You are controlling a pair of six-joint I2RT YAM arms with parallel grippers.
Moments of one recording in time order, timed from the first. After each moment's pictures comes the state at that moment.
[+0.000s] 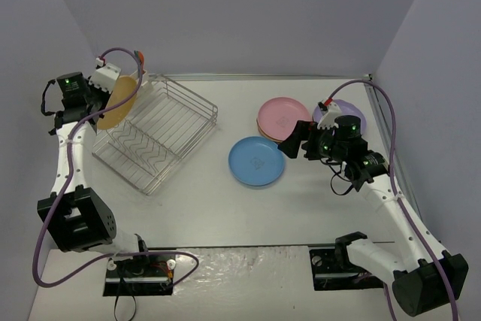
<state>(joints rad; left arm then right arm) 0.29 1.46 1.39 -0.45 0.11 0.69 0.28 0.99 0.88 -0.41 -0.37 0.41</state>
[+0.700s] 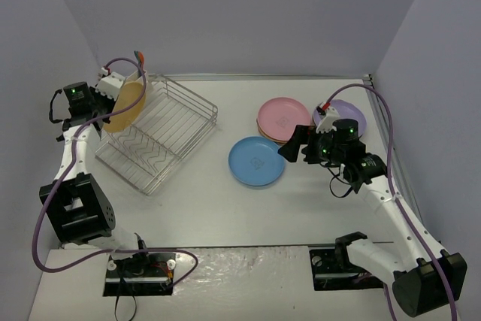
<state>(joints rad) 0.31 1.53 1.27 -0.27 0.22 0.69 0.28 0.99 0.84 -0.41 -0.37 0.40</state>
